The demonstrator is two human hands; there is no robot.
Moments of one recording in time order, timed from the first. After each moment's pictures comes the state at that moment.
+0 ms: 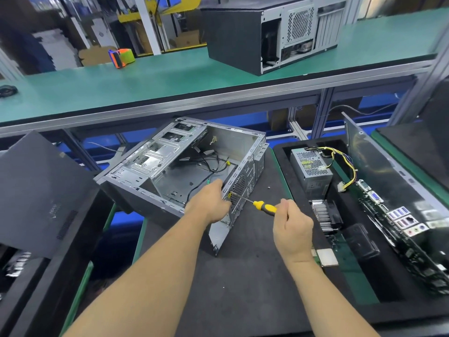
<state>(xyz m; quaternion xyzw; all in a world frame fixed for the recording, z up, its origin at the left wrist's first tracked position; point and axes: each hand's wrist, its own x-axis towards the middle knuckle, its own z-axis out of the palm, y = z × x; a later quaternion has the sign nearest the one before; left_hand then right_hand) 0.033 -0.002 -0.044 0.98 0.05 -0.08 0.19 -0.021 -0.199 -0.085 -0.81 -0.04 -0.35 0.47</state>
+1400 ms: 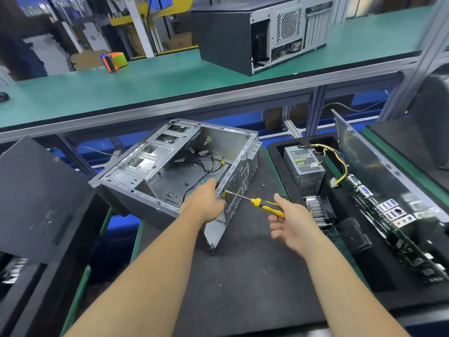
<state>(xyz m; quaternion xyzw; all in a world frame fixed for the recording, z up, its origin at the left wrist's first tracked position) 0.030 -0.005 -0.043 0.98 0.05 -0.07 0.17 -0.007 -0.227 -0.061 -0.53 0.24 0.20 0.79</state>
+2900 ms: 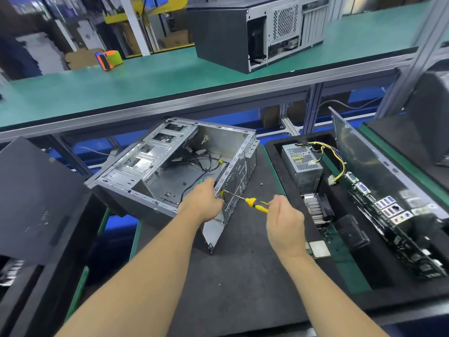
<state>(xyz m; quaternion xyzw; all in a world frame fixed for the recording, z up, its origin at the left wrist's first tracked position) 0.030 -0.004 -0.043 0.98 0.05 -0.08 0.18 -0.025 -0.201 -0.087 -0.84 -0.03 -0.31 0.44</state>
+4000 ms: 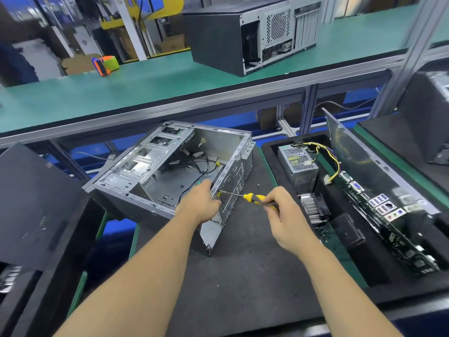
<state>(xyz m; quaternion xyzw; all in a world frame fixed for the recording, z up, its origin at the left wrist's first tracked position) 0.031 -0.004 -0.044 0.98 0.05 -0.07 0.19 -0.030 -0.234 -0.060 -0.83 -0.16 -0.10 0.53</state>
